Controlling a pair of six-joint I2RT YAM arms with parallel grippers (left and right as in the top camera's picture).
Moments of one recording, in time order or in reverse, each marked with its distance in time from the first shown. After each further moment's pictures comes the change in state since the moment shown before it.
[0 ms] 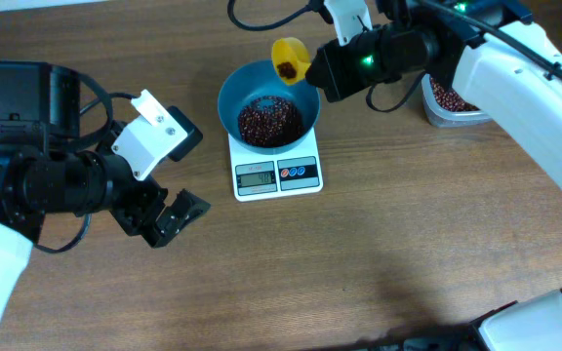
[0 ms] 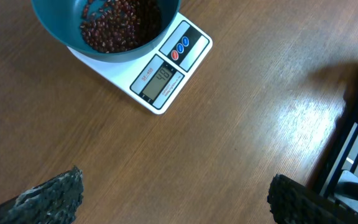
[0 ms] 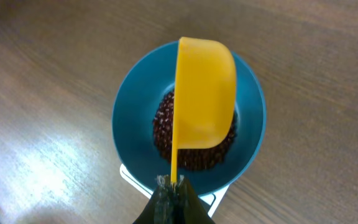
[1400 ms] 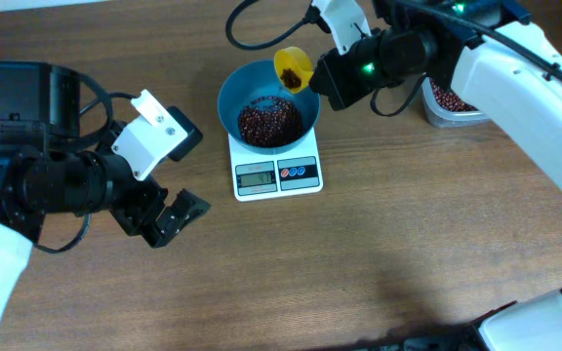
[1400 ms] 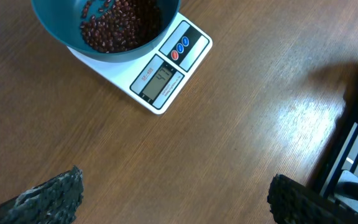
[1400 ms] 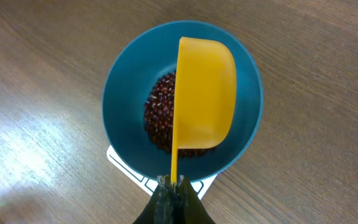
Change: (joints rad) left arm 0.000 0.000 0.000 0.000 0.000 0.000; right arm 0.005 0.000 0.002 -0.047 0.029 -0.101
